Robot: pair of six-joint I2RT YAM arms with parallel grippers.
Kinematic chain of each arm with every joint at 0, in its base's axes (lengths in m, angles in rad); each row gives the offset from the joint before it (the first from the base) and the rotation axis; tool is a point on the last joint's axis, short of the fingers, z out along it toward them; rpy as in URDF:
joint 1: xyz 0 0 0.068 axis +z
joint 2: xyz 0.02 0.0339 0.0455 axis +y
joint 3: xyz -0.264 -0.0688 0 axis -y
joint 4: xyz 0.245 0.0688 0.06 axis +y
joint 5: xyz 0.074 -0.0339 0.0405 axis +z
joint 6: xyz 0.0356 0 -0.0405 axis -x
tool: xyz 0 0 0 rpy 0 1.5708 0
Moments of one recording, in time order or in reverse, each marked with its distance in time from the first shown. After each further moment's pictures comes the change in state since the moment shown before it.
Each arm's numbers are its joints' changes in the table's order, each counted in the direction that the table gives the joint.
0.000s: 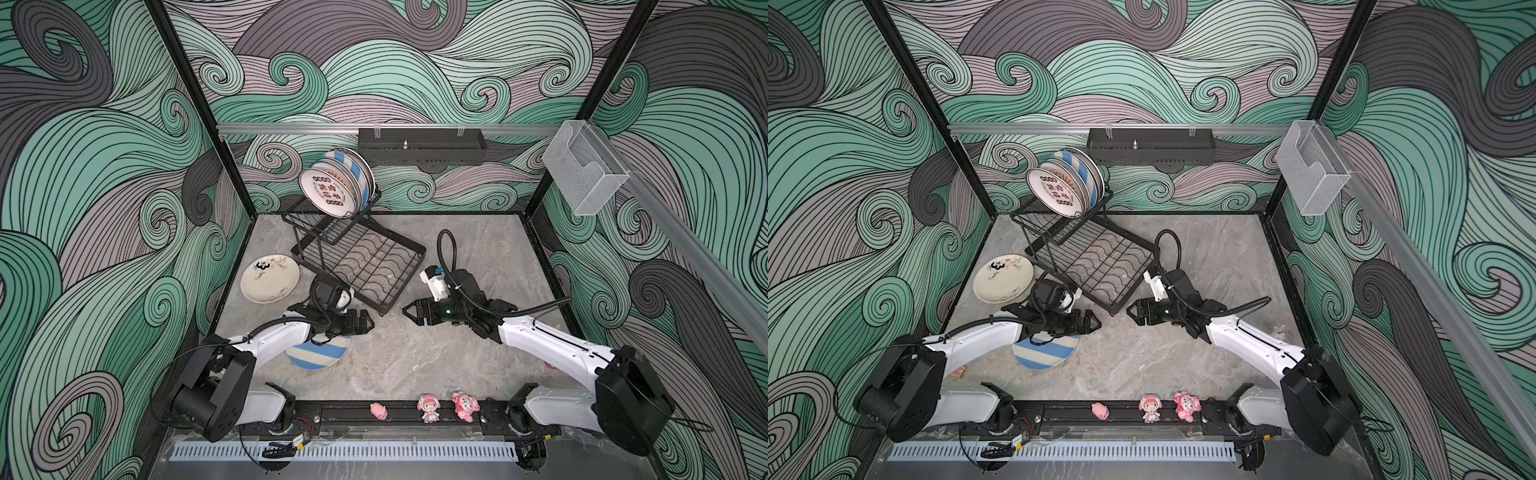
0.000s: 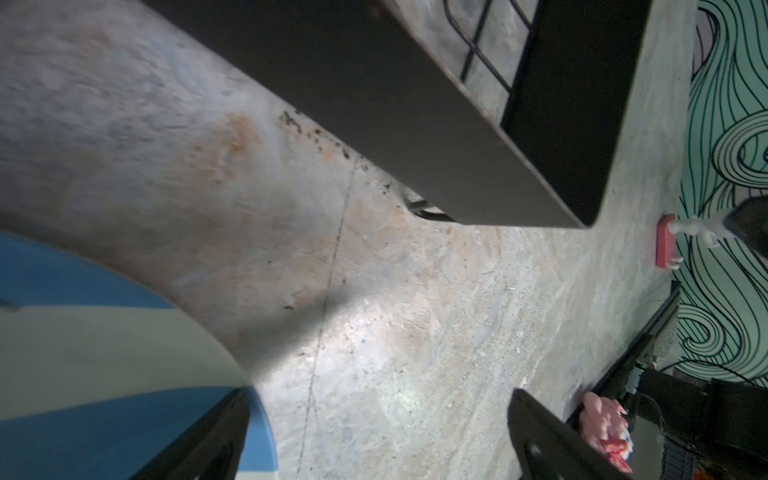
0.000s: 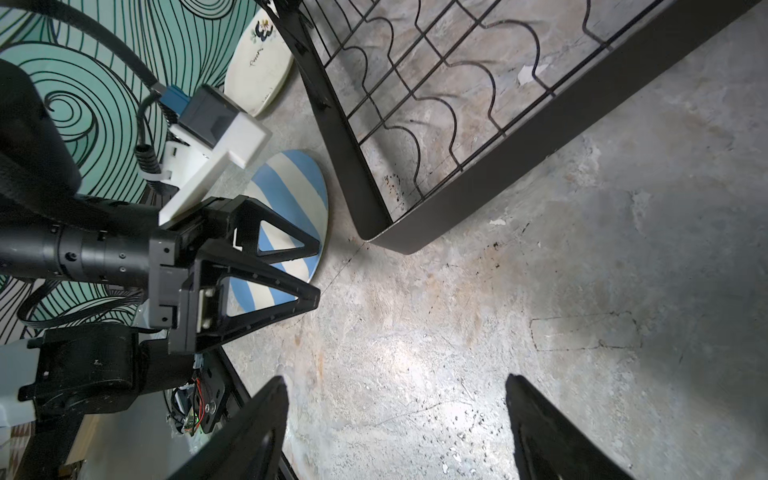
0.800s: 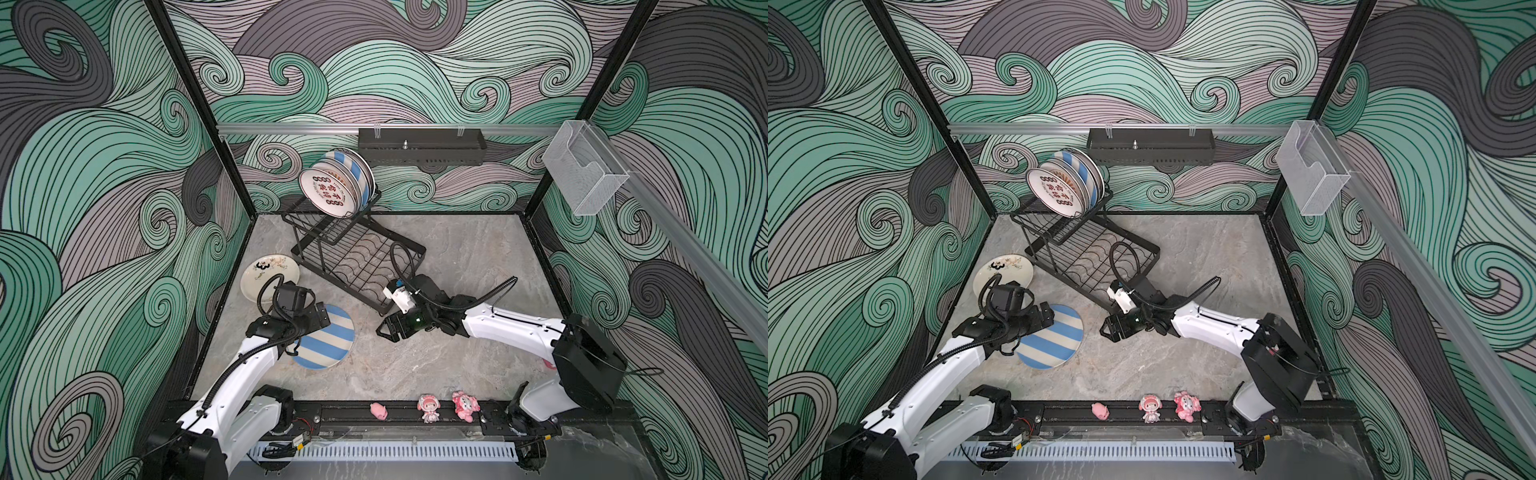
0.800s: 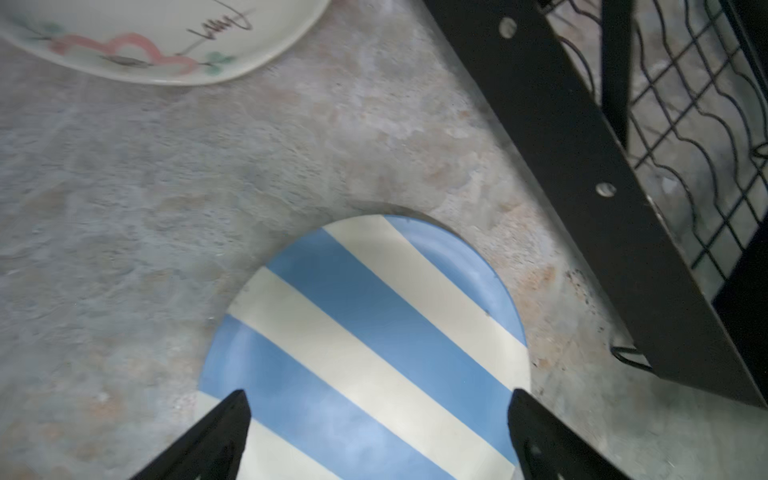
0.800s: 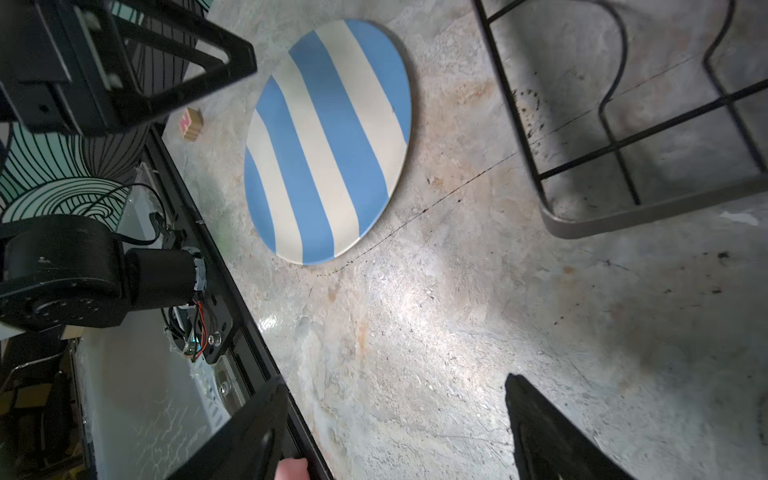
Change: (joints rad) left arm 0.312 -0.443 -0.064 0.342 0.502 0.064; right arm 0.227 0.274 0.184 0.048 0.028 0.070
